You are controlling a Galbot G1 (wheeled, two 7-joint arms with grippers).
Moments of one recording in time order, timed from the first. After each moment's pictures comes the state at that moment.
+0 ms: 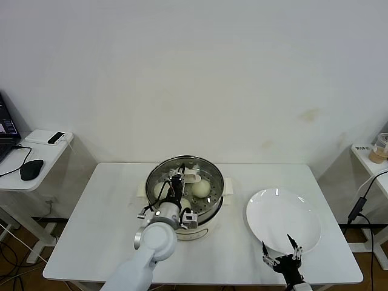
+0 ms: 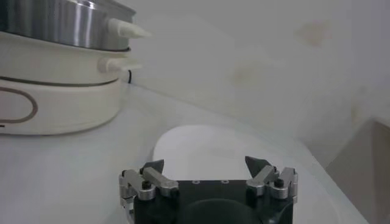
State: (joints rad) left arm 0.94 -1.31 0.01 -1.81 1.33 0.42 0.27; right arm -1.65 1.53 0.75 1.87 -0.19 0.11 -0.21
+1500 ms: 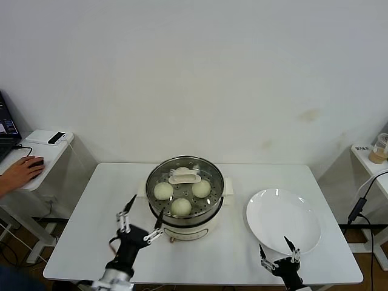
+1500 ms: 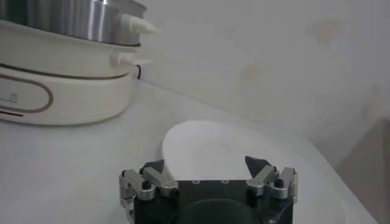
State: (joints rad) left arm 1.67 -1.28 -0.42 -2.22 0.37 -0.02 -0.08; right arm -1.69 1.47 0.71 1.89 -0.12 0.13 -0.22
